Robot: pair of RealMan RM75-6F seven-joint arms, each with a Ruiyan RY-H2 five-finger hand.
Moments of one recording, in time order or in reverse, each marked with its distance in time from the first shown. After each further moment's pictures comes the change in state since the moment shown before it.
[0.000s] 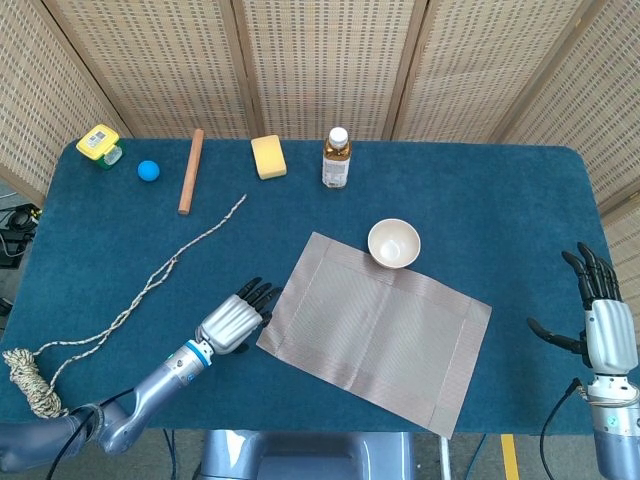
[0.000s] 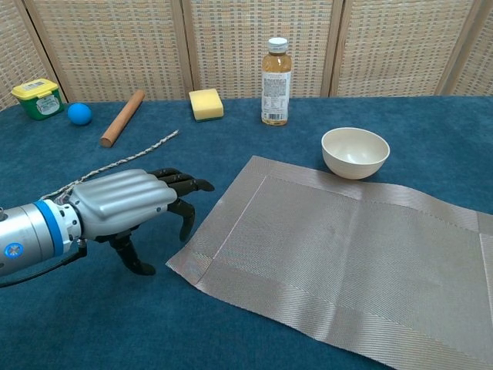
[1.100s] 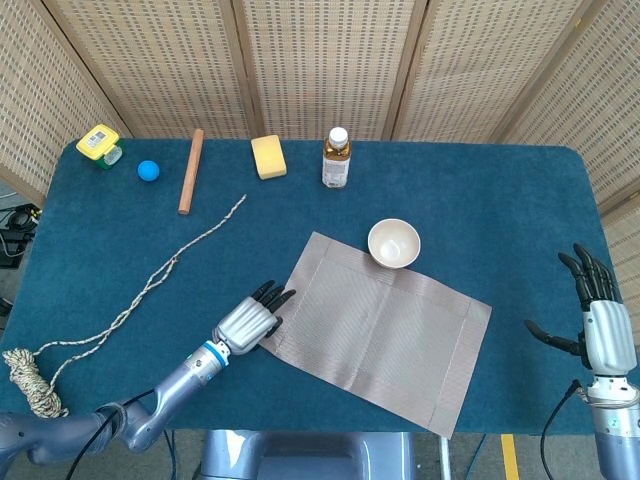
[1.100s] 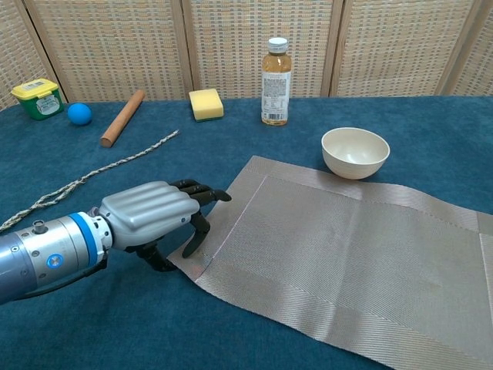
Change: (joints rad) left arm -0.045 -0.106 0.012 0.089 -0.066 0.002 0.009; right arm -0.003 0.014 -0.005 -0.011 -0.011 -0.011 0.018
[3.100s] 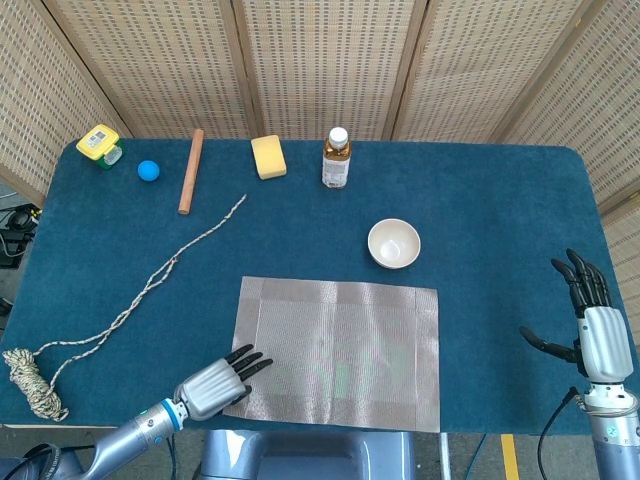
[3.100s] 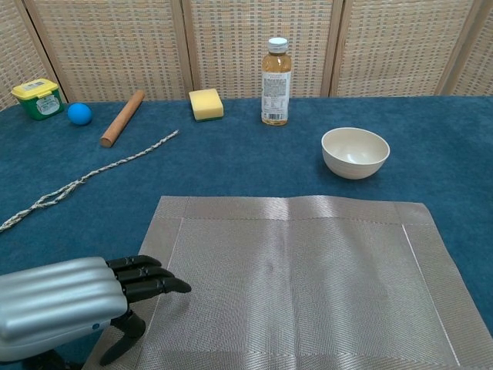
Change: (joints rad) left arm 0.114 0.259 0.280 -0.296 0.230 0.068 -0.005; right arm -0.013 0.015 -0.021 -0.038 -0.042 0.025 -0.014
